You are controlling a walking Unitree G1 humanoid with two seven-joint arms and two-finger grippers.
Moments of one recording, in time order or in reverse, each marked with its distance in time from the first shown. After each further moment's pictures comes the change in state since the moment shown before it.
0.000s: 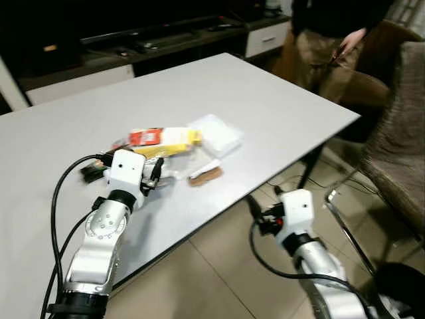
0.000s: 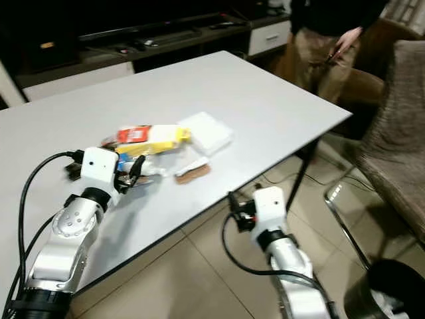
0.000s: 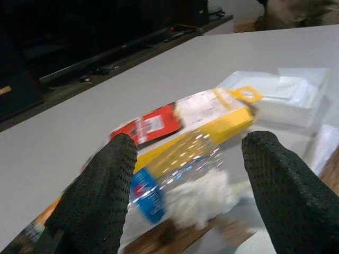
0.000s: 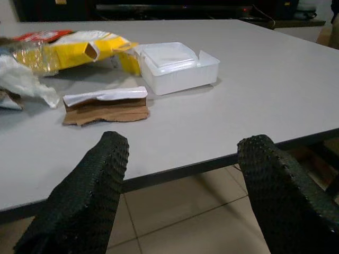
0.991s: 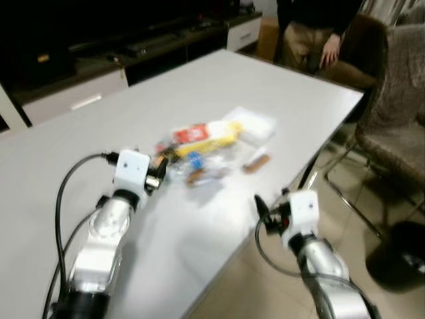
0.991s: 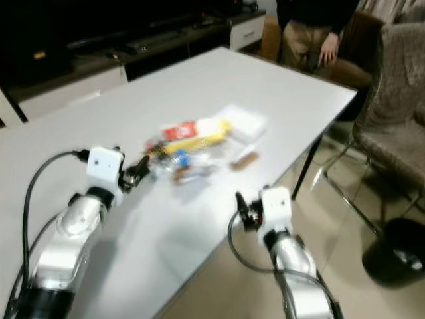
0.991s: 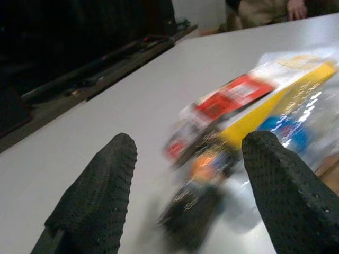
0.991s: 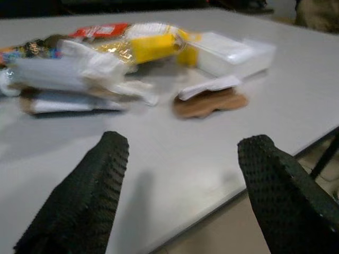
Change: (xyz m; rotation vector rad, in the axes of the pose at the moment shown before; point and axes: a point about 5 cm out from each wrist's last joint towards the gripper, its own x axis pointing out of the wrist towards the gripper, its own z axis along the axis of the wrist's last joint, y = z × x) left arm 0.003 -0.001 0.005 0.037 -0.016 -0.020; right arm 0.000 -0.005 -0.005 0.008 0.029 -0.040
